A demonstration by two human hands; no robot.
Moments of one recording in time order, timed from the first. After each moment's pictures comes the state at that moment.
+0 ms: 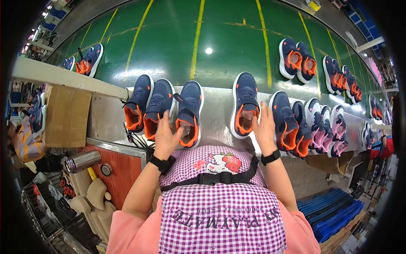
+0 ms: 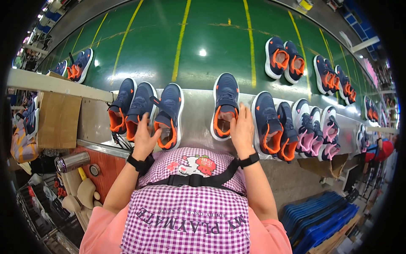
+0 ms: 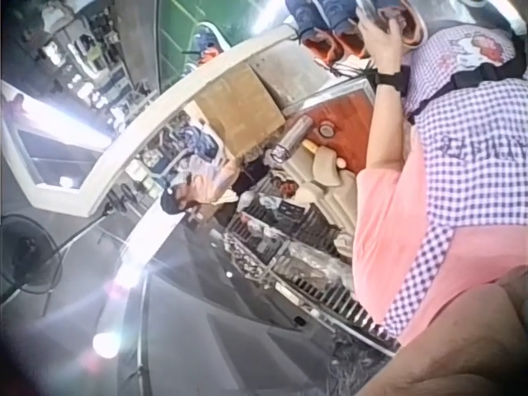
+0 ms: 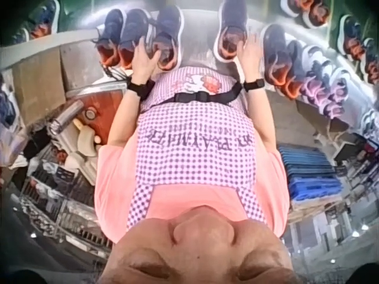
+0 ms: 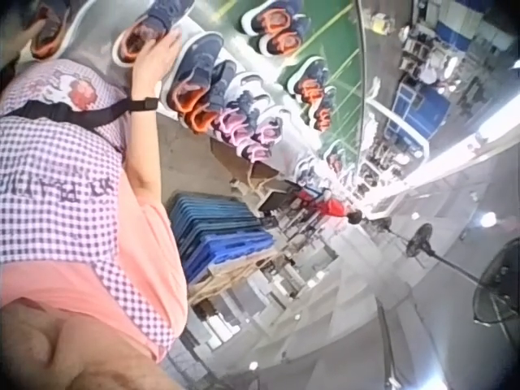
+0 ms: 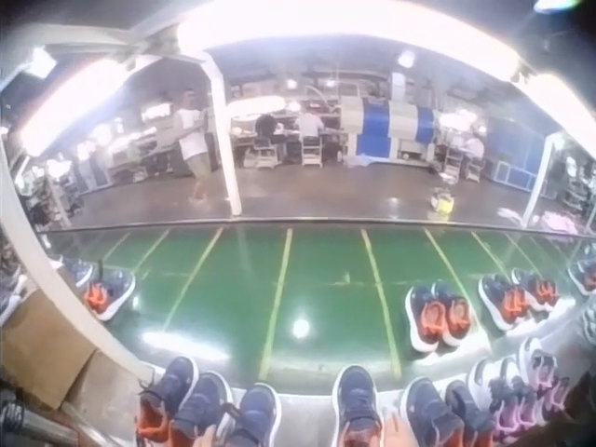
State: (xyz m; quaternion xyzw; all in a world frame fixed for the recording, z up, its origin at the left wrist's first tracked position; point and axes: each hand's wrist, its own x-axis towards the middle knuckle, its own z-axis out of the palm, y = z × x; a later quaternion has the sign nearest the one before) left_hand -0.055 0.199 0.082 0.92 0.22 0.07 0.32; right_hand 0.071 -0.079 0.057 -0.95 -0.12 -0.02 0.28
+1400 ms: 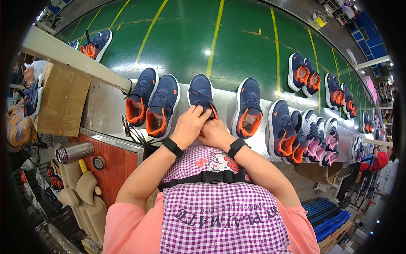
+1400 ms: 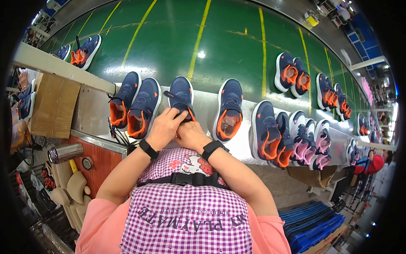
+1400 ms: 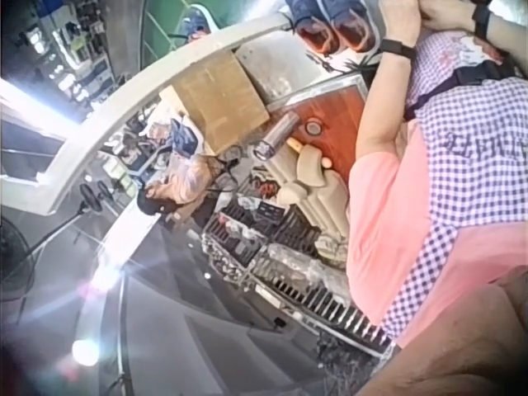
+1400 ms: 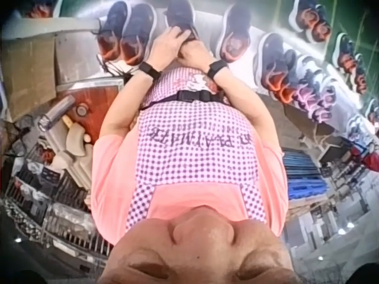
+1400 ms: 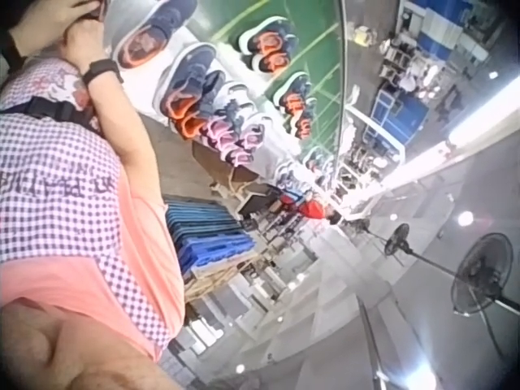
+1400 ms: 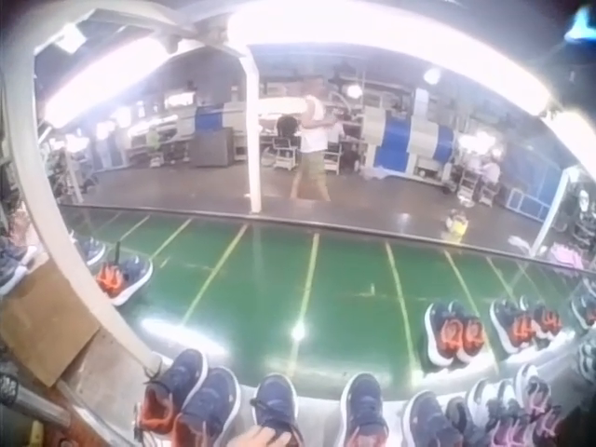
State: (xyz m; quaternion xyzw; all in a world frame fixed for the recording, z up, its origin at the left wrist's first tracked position) left_hand -0.015 0.184 0.089 0.97 -0.07 0.11 0.20; right_hand 0.035 0.050 0.049 -0.80 -0.48 0.20 0.29
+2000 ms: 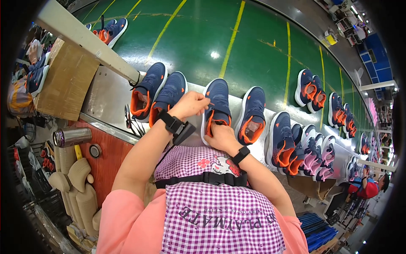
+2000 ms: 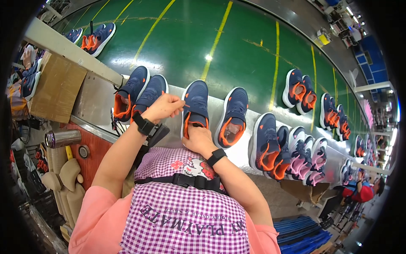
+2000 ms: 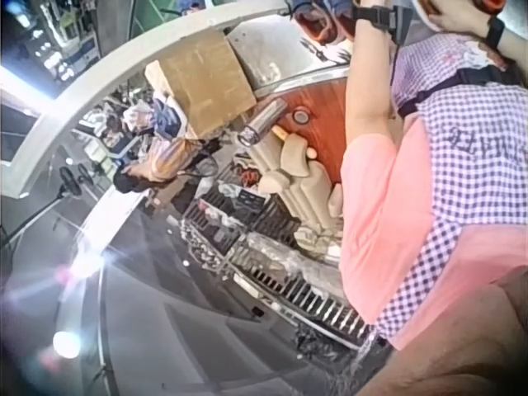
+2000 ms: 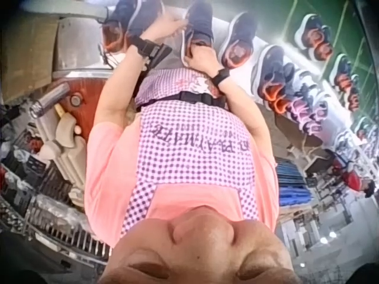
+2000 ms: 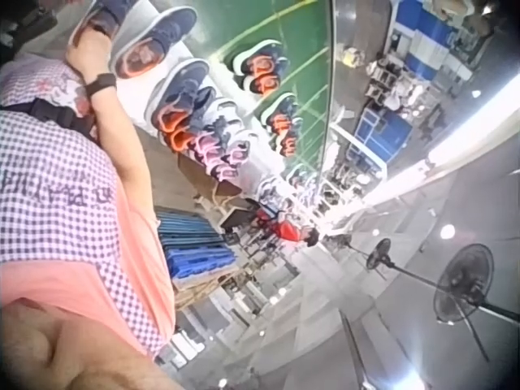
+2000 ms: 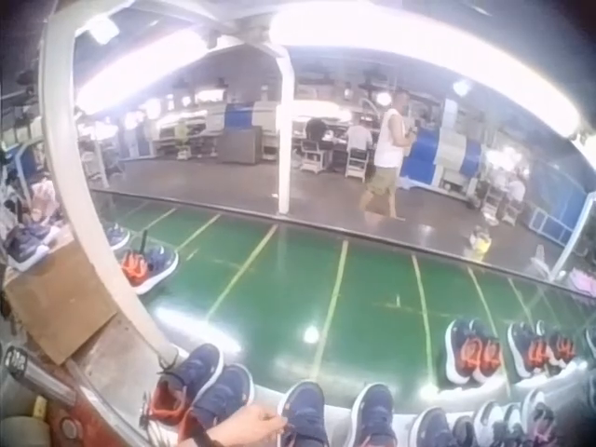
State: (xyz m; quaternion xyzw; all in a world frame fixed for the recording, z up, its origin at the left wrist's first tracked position) left_hand 0.029 0.231 0.094 0.78 0.23 -0.17 0.56; right_hand 0.034 0.044 0.065 -0.85 -0.38 0.30 0.22
